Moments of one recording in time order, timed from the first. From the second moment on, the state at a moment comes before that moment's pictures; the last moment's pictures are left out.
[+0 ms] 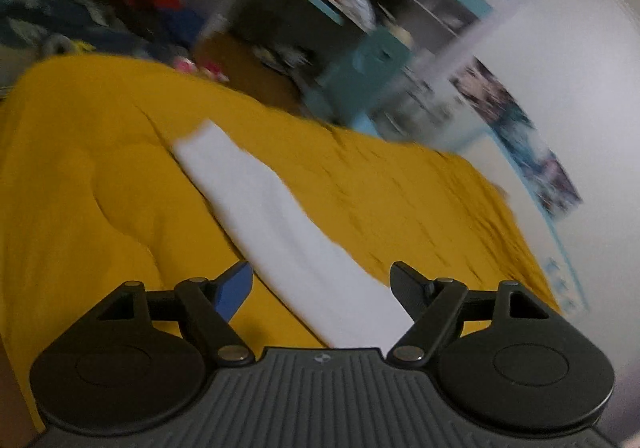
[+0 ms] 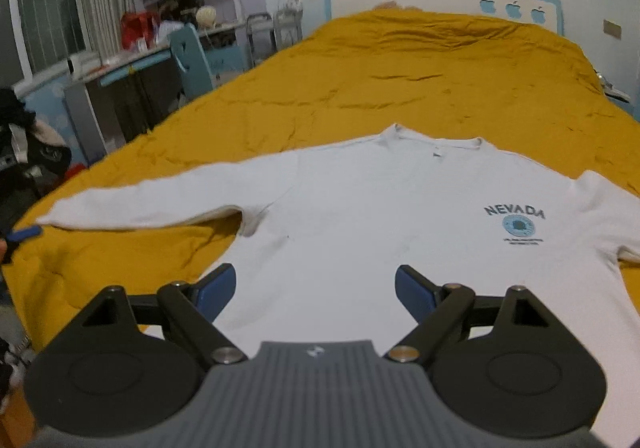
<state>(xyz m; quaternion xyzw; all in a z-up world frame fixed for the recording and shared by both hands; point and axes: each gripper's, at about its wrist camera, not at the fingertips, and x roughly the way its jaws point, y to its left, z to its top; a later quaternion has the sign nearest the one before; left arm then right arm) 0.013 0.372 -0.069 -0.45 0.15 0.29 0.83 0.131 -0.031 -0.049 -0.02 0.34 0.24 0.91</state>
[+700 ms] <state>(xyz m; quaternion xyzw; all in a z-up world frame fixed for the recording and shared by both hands) 0.024 0.437 -0.122 -0.49 0.09 0.31 0.81 0.177 0.071 -0.075 -0.05 0.35 0.31 0.88</state>
